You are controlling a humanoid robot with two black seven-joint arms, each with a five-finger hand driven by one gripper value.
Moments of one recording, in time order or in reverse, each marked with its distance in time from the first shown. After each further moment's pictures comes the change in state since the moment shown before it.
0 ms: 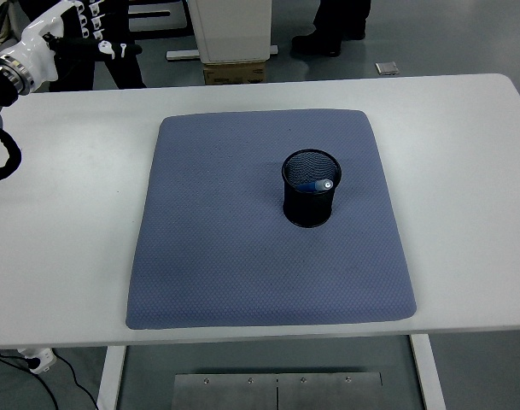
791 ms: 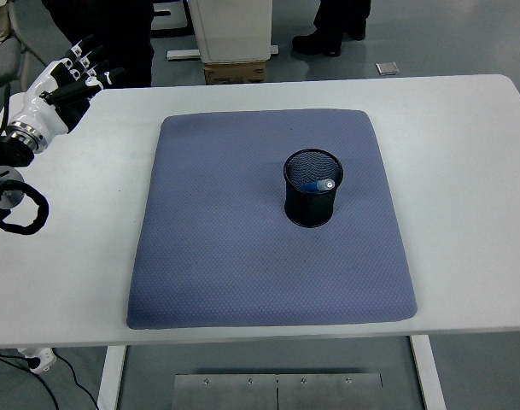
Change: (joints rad) left arm 0.439 -0.065 -0.514 0.003 0.006 -0.029 -0.007; right arm 0.000 0.000 0.000 0.000 0.000 0.000 0.000
